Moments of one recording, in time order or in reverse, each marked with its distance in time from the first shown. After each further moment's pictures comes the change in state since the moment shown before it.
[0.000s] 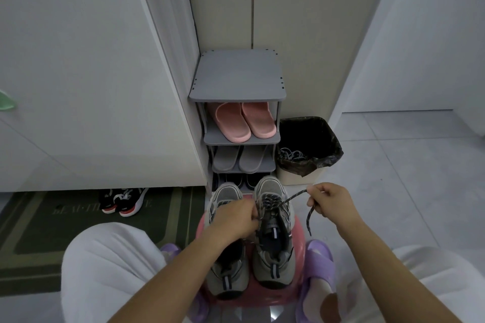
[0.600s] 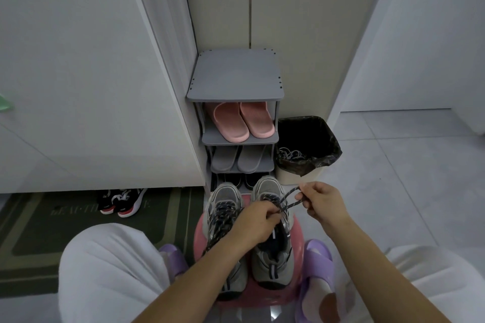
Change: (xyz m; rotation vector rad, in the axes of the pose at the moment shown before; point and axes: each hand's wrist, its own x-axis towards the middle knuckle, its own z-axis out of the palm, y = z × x) left_hand -0.003 0.035 0.015 -0.422 0.040 0.074; right_hand -0.007 -0.009 0.016 0.301 -0.009 0.123
